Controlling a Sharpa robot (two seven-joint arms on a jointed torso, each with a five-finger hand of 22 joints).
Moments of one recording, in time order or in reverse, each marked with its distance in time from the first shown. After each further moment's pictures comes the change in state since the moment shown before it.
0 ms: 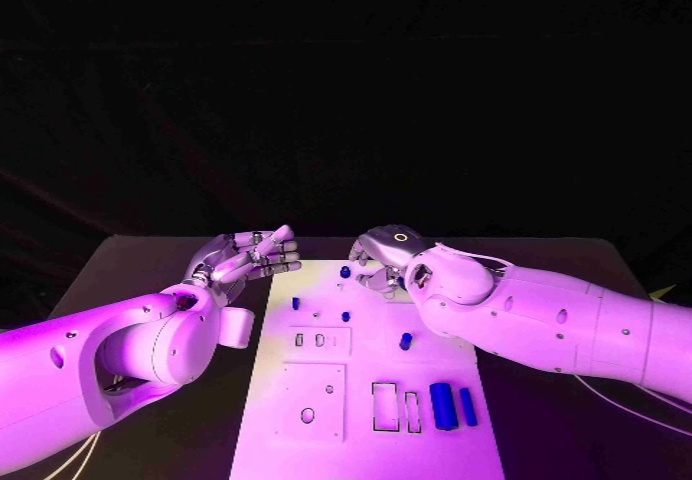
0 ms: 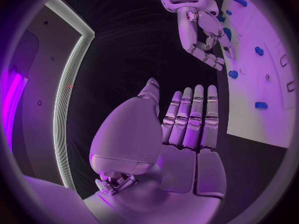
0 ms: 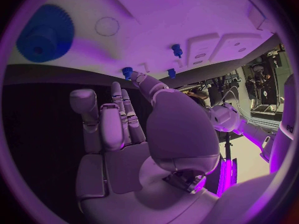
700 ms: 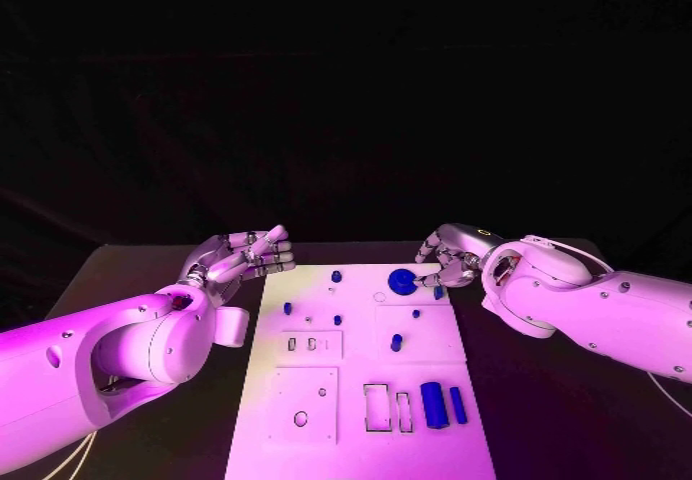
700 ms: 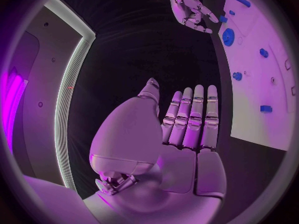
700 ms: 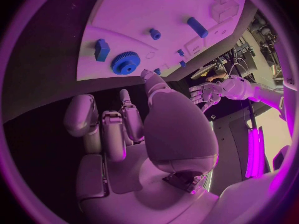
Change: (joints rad) left arm 0.000 -0.001 0.000 -0.017 0.006 0.001 -0.001; left_hand 0.000 0.000 0.000 0.000 0.000 0.000 0.000 -0.005 0.000 0.000 0.000 -0.004 0.000 0.000 0.000 0.000 0.000 0.000 0.000 0.000 0.000 0.000; right arm 0.029 -0.283 0.016 0.152 0.314 0.079 -0.031; right_hand 0.032 -0.004 -0.324 0.172 0.111 -0.086 -0.021 0.132 0.061 0.259 -0.039 1.211 1.183 -0.004 -0.032 0.212 0.158 -0.026 0.117 -0.034 0.105 0.187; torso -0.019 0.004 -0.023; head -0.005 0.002
